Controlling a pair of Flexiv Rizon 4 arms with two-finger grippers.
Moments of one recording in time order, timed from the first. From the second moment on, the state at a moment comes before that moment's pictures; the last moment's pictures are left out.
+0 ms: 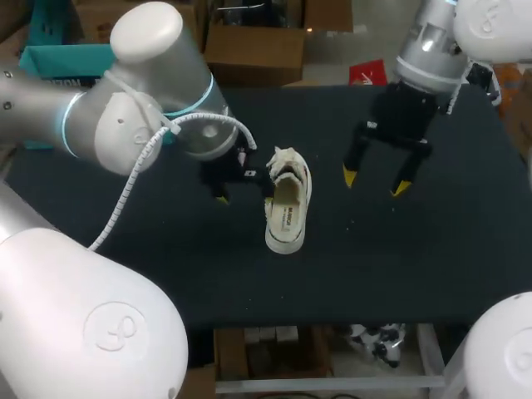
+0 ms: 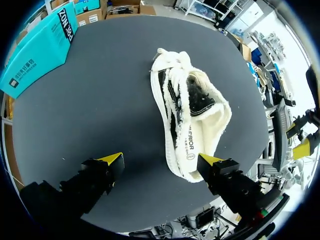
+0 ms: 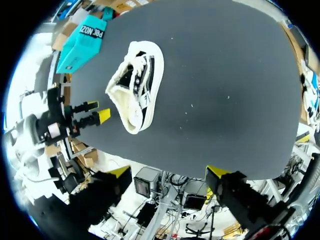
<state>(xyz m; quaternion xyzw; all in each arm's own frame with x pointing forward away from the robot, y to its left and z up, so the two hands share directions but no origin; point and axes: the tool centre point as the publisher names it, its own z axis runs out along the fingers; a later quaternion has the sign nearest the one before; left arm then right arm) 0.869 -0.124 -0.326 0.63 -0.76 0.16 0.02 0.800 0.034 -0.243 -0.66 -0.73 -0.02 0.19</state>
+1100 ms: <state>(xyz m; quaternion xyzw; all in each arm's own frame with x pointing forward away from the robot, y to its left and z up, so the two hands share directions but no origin) 0.916 -0.153 -0.358 0.67 -0.73 0.11 -0.05 0.786 -0.008 -0.253 -0.48 -0.88 0.00 0.05</state>
